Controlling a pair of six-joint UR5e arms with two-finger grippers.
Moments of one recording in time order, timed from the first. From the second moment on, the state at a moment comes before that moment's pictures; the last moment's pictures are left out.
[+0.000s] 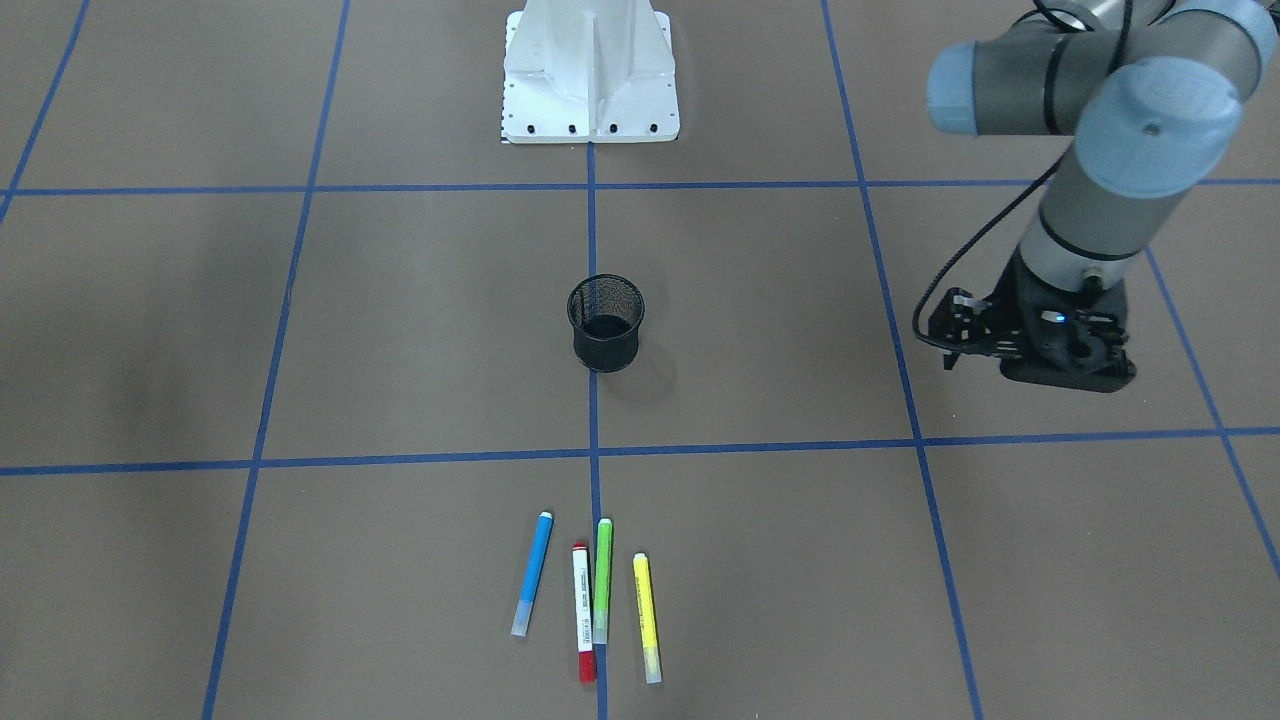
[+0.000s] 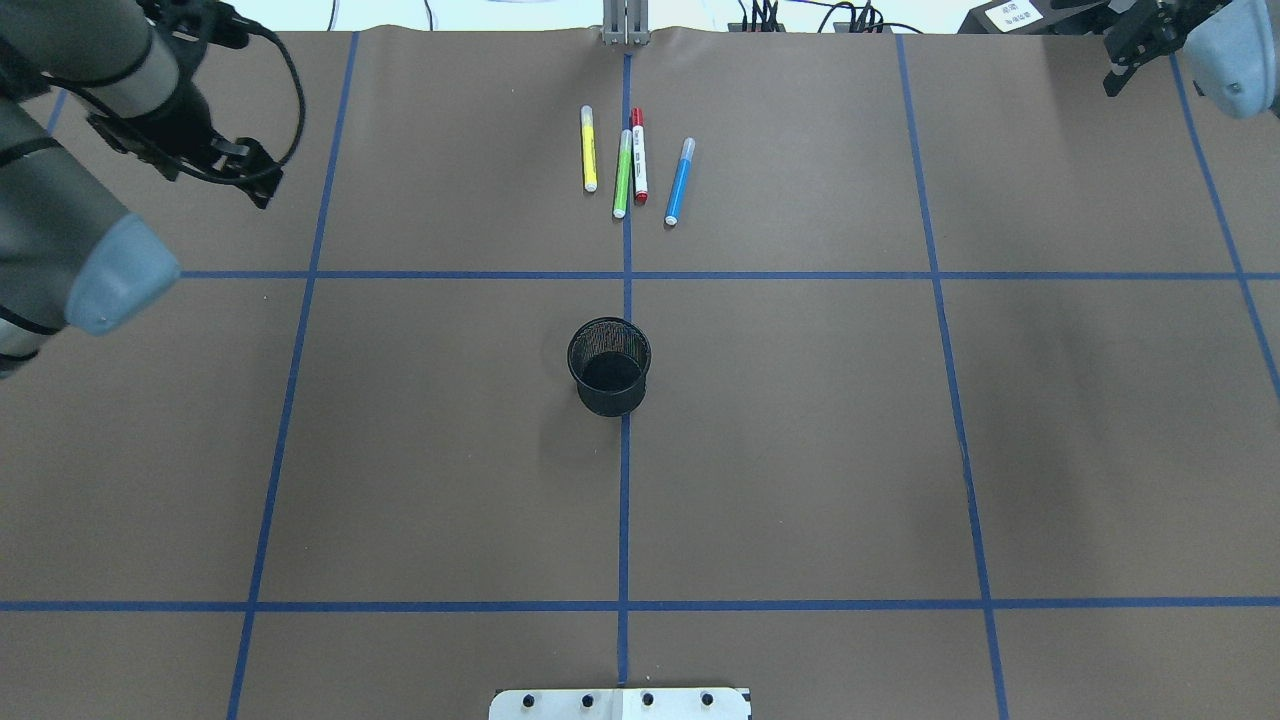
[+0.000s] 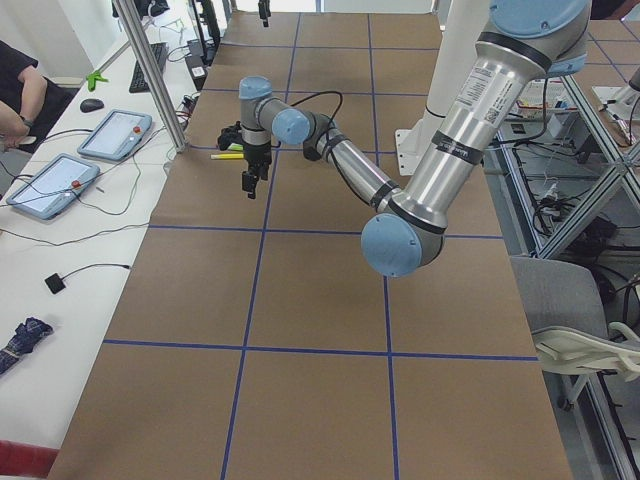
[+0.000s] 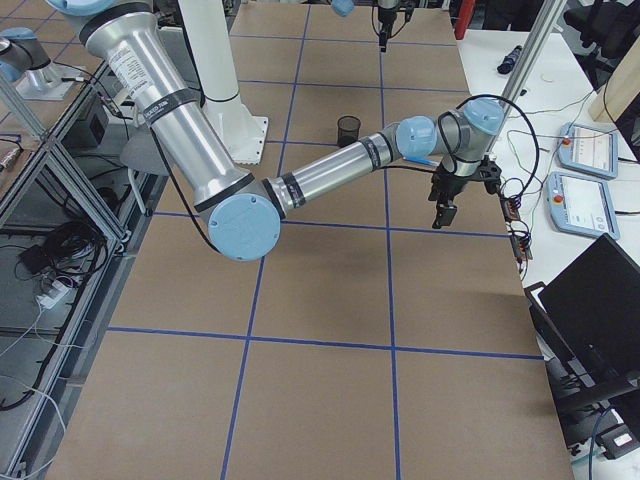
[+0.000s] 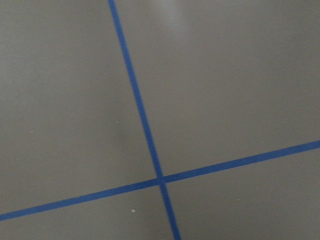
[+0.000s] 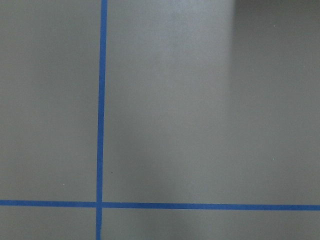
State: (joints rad) left arm -1.05 -2.03 -1.75 -1.39 -2.06 -0.42; right arm 1.33 -1.02 1.47 -1.87 2.32 0.29
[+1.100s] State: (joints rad) left arm -1.55 -1.83 -1.45 -1.39 -2.28 0.21; right arm 1.51 -1.32 1.46 -1.87 2.35 -0.10
